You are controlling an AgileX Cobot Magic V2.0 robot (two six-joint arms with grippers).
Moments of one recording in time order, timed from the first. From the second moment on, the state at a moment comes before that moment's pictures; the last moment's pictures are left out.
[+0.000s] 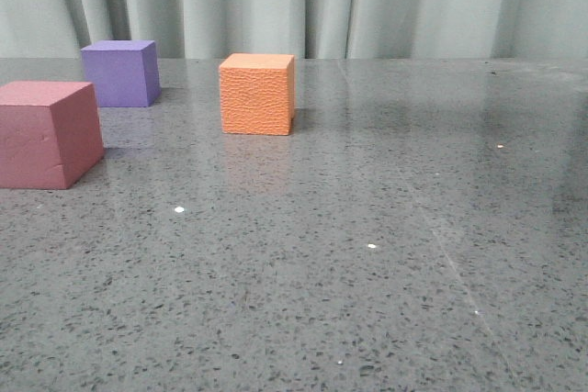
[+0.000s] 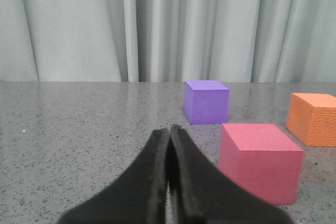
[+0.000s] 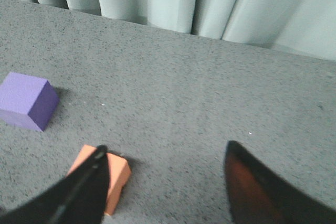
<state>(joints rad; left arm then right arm) -0.12 0.00 -0.01 0.23 -0.01 -0.28 0.66 1.53 -1.76 -0.46 0.94 0.53</state>
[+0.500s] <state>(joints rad) -0.12 0.00 -0.01 0.23 -0.01 -0.28 0.49 0.99 -0.99 -0.48 0.74 0.53</state>
